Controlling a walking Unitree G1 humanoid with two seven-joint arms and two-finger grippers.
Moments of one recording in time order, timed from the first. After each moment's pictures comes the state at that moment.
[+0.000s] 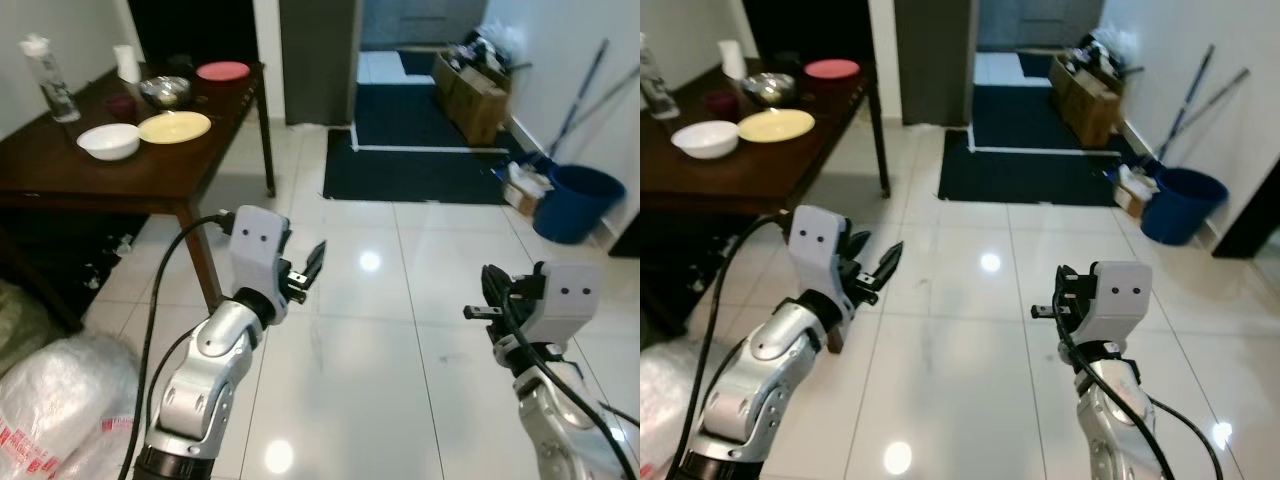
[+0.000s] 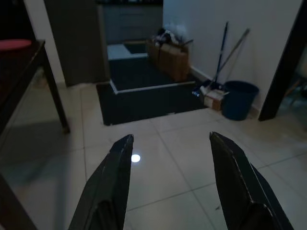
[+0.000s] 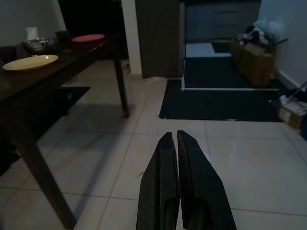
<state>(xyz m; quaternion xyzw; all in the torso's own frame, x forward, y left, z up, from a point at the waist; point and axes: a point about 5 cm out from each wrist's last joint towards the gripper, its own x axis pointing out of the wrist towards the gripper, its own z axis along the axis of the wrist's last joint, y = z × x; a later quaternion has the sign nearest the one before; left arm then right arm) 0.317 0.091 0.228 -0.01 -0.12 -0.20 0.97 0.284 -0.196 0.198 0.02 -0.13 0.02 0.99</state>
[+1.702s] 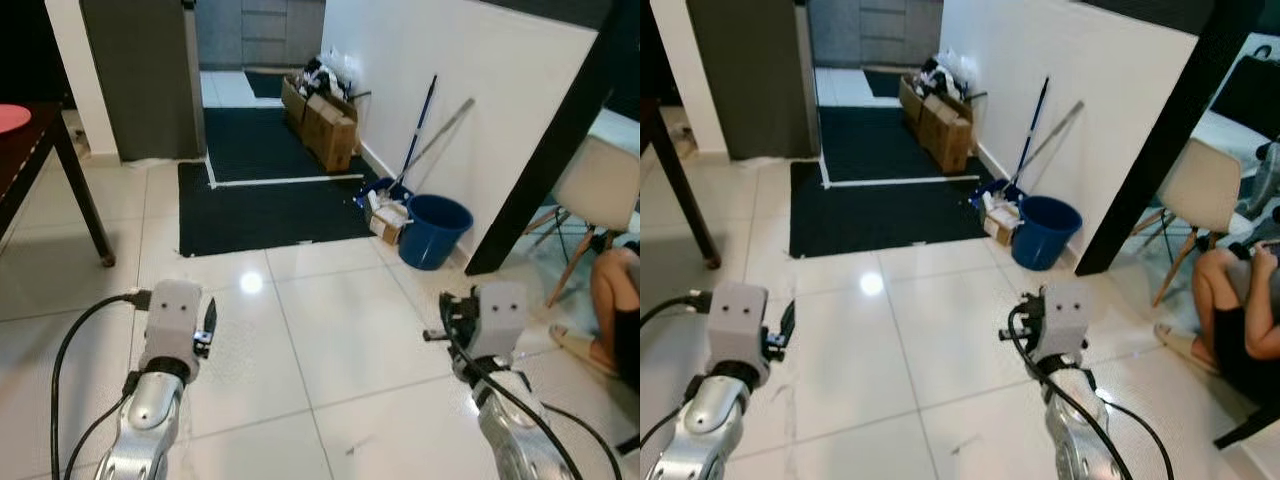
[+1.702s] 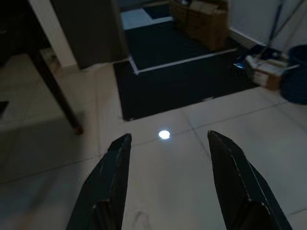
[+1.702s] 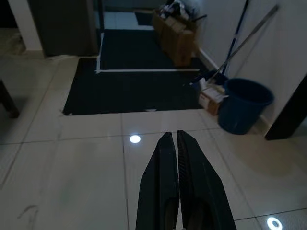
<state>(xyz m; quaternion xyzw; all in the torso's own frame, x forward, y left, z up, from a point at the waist) 0.300 0.180 0.145 0.09 -0.04 0.04 0.99 0.311 -0.187 0.146 -0.01 -0.06 0.03 1.00</state>
